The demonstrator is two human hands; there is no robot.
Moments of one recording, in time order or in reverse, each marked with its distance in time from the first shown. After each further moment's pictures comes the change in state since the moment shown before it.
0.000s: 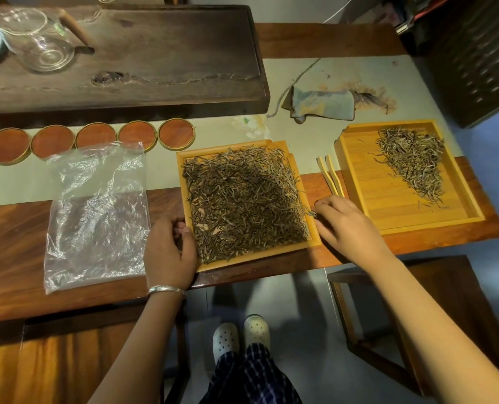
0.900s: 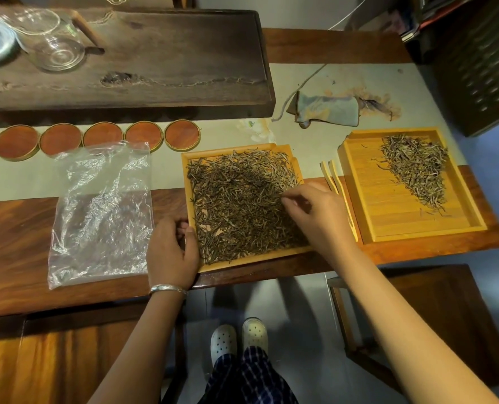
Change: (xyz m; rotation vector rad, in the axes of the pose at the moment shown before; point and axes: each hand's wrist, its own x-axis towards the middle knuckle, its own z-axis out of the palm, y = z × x) left_hand 0.001 -0.002 0.000 -0.002 0.006 -0.013; right_hand 0.043 -0.064 -0.014 0.382 0.236 0.145
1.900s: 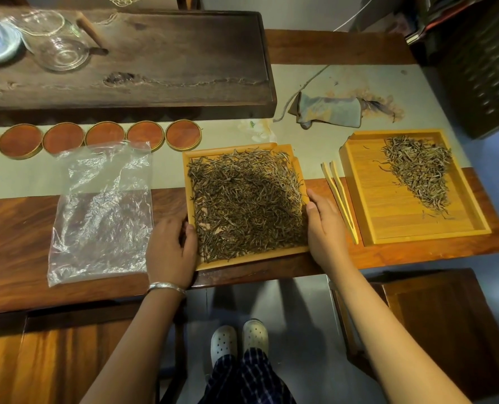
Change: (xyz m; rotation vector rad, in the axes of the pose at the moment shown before) left_hand 0.004 0.003 0.000 0.111 -0.062 0.038; right_hand -0.023 0.039 0.028 0.198 0.042 0.355
